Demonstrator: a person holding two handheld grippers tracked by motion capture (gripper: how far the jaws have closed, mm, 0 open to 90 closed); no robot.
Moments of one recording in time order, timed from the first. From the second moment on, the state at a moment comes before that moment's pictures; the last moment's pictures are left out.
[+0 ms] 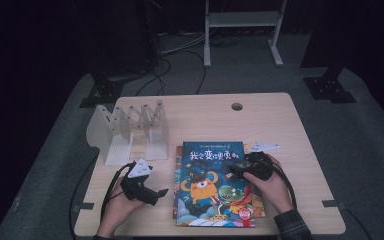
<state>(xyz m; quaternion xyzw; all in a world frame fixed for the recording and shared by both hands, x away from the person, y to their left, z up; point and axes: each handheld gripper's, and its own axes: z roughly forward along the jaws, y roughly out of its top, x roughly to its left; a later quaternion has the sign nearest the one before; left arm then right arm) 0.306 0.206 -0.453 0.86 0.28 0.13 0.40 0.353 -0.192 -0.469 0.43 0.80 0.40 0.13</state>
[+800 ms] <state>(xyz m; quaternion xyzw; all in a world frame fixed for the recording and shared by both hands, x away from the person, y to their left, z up) 0.316 0.203 -0.448 0.86 0.28 0.14 0.40 0.358 -0.172 -0.469 0.37 0.83 0.41 0.10</state>
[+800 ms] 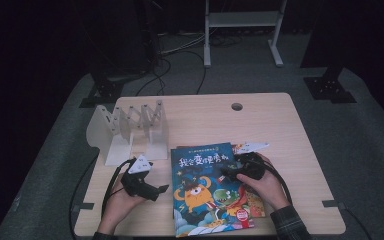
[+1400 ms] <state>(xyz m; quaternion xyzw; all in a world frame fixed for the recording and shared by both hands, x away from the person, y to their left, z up) 0.348 0.186 -0.451 0.87 0.28 0.13 0.39 0.357 -0.153 -0.466 0.33 0.85 0.40 0.08</state>
